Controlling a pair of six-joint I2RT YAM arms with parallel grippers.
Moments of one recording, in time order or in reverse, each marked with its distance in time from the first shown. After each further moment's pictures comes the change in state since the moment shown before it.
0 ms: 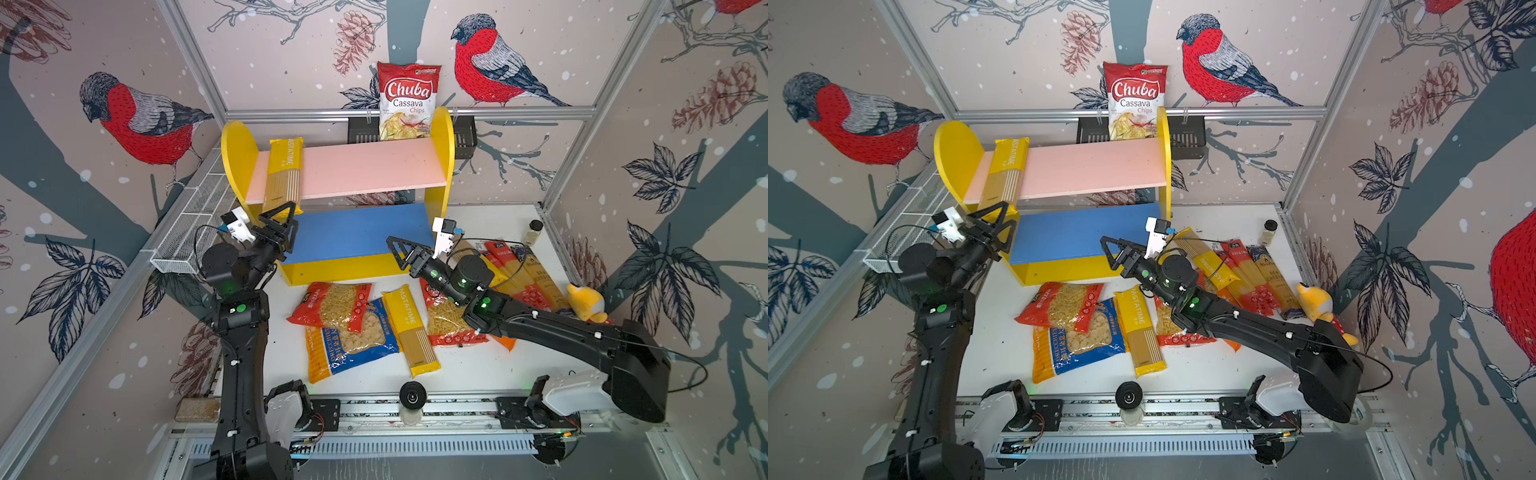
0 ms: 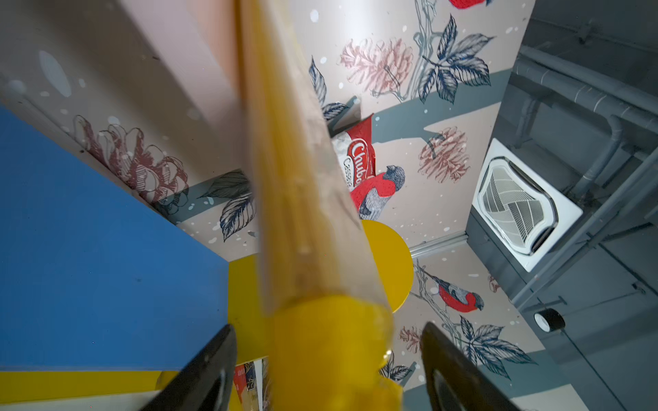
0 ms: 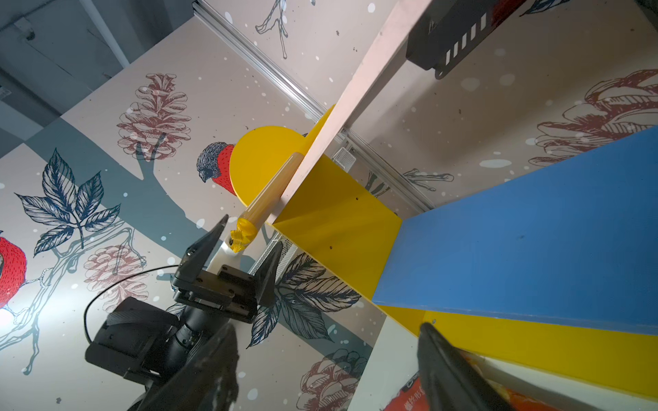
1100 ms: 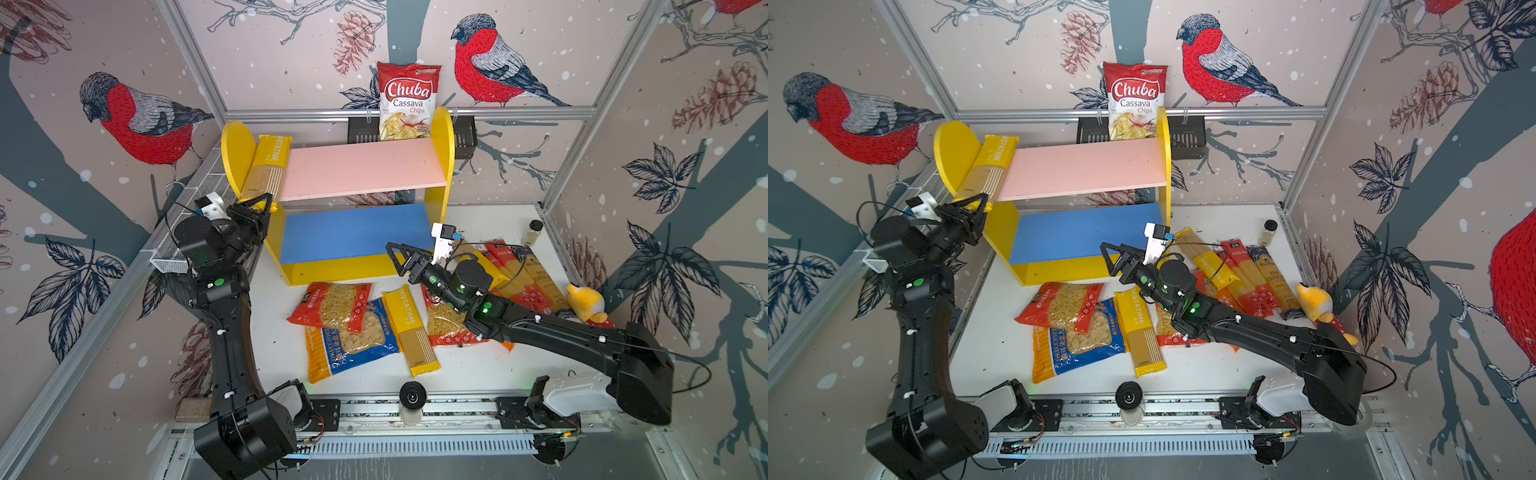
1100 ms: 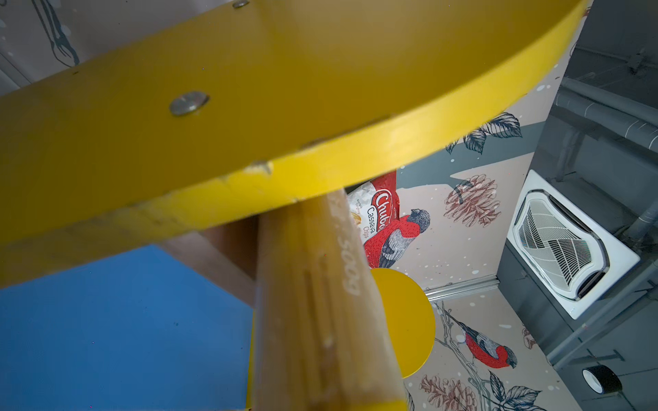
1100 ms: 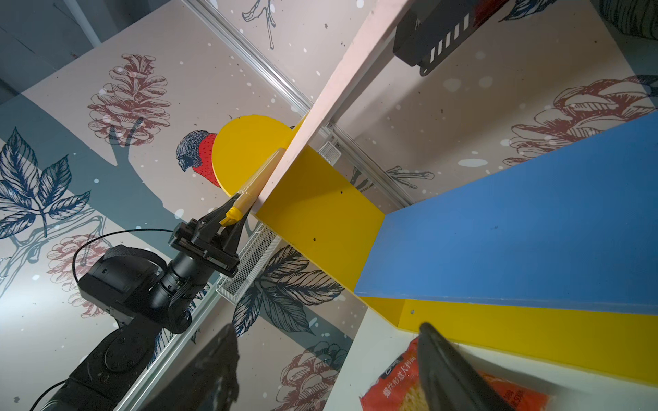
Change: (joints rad) left arm 0.186 0.183 0.207 -0.149 0.091 0.034; right arm 0.028 -0.034 -0.030 -0.050 0.066 -0.053
